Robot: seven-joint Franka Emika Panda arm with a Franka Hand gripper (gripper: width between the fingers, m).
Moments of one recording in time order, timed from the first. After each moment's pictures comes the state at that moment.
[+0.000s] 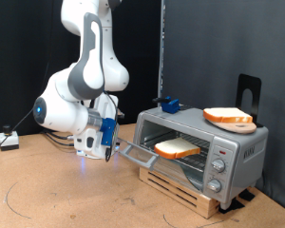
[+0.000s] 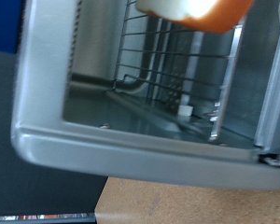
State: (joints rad) arm -0.67 -0.05 0.16 -2.58 0.67 1.53 -0.63
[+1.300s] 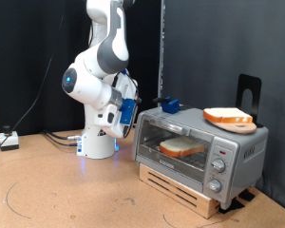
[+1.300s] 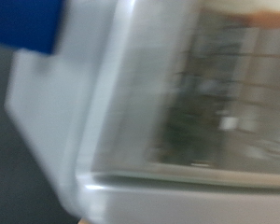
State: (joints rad) arm -0.62 -0.40 0.26 -2.80 0.81 1.60 -0.51
